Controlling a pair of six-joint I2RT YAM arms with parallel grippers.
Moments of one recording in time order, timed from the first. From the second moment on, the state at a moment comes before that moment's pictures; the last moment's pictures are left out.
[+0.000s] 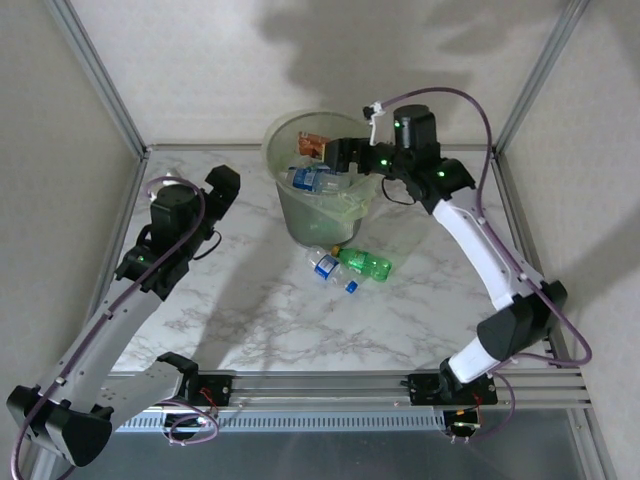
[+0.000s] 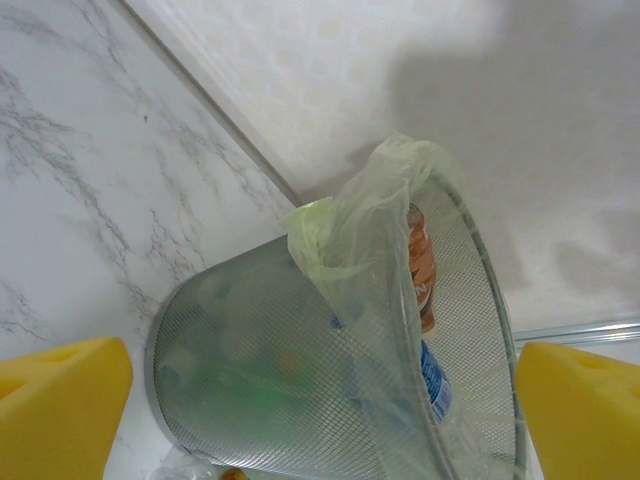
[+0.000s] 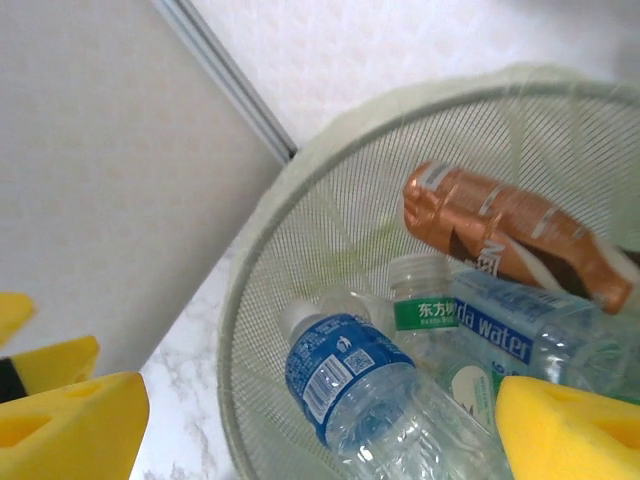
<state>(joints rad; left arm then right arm) -0.35 0.99 1.02 -0.35 -0.18 -1.09 0.49 1.53 1.69 -0.53 -0.36 0.37</state>
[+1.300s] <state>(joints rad) -0.32 1.02 0.80 -0.28 -0.06 -1.21 0.49 1.26 0.82 -0.41 -0.12 0.50</state>
